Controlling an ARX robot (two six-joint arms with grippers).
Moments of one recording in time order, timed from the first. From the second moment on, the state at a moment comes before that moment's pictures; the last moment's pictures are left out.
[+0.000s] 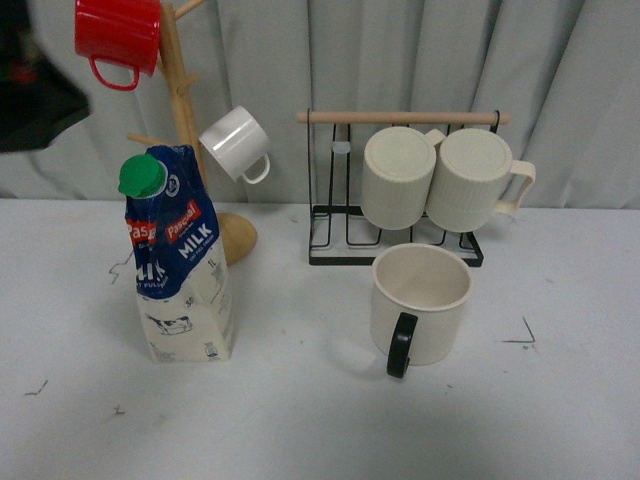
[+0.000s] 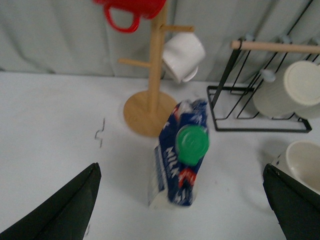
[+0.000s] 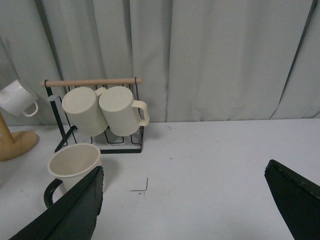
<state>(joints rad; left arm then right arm) -0.26 1.15 0.67 0.08 -0.19 -0.16 0.00 0.00 0.01 0.00 0.00 0.00</state>
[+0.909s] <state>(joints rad) -0.27 1.58 0.84 0.21 -0.25 -0.24 0.00 0.00 0.01 0.00 0.00 0.00</state>
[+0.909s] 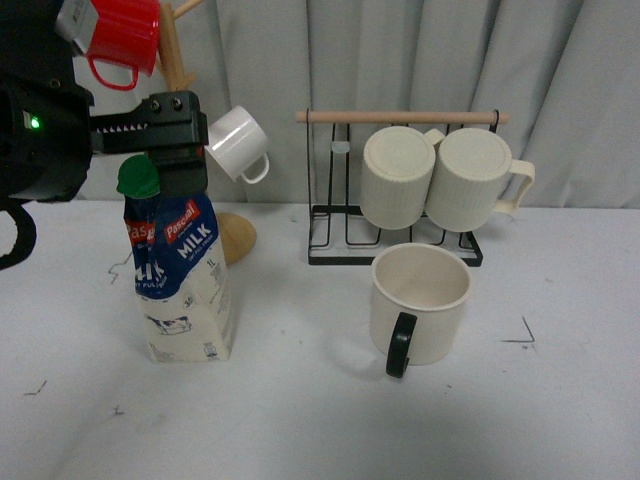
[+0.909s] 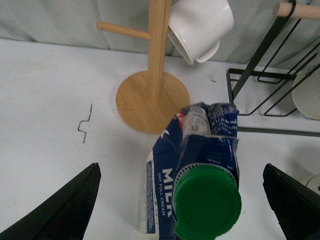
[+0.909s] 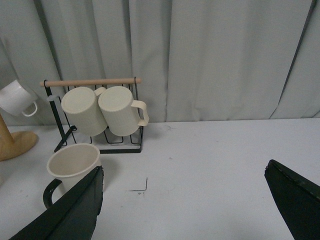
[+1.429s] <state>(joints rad) -0.30 1.74 0.77 0.32 -0.29 -0.31 0.00 0.00 0.01 0.00 0.00 0.00</state>
